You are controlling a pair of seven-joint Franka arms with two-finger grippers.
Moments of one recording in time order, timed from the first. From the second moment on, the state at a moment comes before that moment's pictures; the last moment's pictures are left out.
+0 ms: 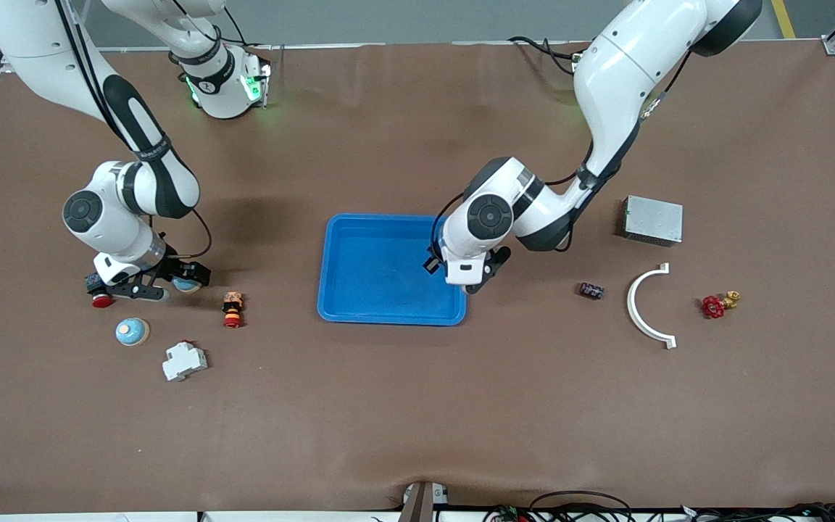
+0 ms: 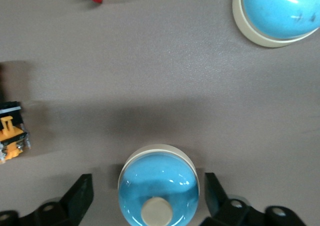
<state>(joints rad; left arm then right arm) -0.34 0.75 -0.44 -1.63 0.02 2.29 -1.51 -0.02 0.39 -0.02 -2.31 0.08 2.74 0.02</state>
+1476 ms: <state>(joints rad) -0.13 0.60 -0.28 -1.73 0.16 2.12 -1.63 0.28 0.26 0.00 -2.21 0.08 2.46 0.54</state>
